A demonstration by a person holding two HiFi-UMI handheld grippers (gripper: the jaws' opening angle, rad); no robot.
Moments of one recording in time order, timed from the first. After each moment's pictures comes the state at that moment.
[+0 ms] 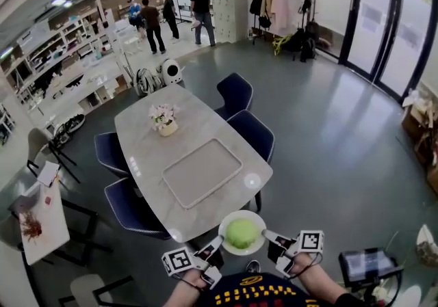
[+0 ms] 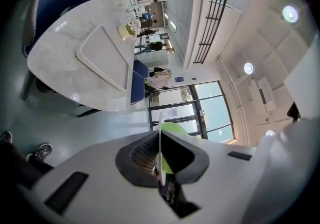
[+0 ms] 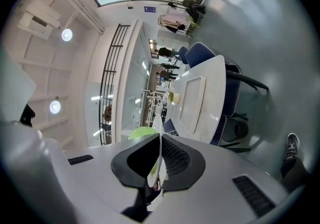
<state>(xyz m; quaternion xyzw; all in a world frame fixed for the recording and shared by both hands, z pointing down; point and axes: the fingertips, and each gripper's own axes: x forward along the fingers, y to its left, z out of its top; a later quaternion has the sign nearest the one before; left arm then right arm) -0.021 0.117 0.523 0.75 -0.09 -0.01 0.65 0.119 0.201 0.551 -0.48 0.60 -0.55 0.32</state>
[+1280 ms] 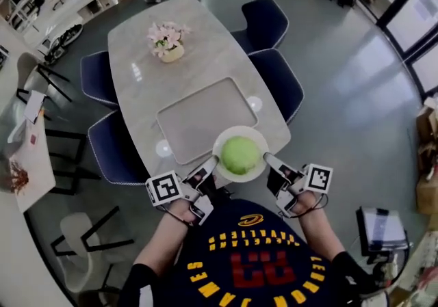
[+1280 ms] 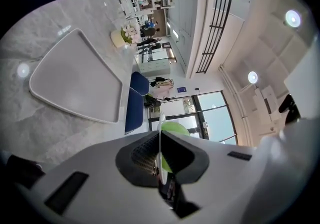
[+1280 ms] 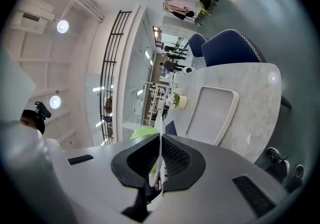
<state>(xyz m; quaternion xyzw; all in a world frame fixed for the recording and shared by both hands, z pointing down) 0.065 -0.077 0.510 0.73 -0.13 -0.05 0.67 0.209 -0.016 0.523 -0.44 0.65 -0.55 0.28</state>
